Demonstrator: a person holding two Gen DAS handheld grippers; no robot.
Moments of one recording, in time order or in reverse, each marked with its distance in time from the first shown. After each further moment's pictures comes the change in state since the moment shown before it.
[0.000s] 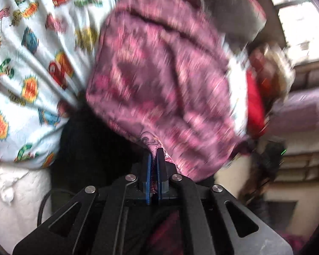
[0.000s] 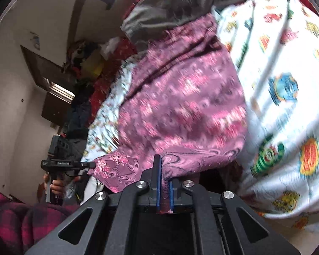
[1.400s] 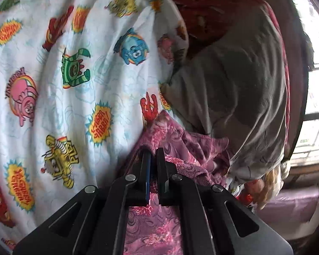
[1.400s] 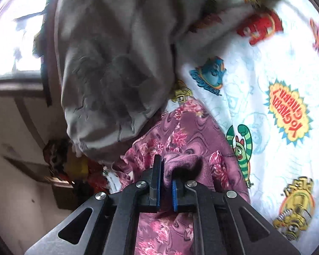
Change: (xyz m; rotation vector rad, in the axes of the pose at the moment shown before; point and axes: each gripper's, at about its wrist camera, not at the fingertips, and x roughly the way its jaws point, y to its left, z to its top) left arm 0.074 0.047 0.348 -0.370 -0.235 -0.081; right arm 0.158 -0.117 0.296 0.567 -0.207 0.015
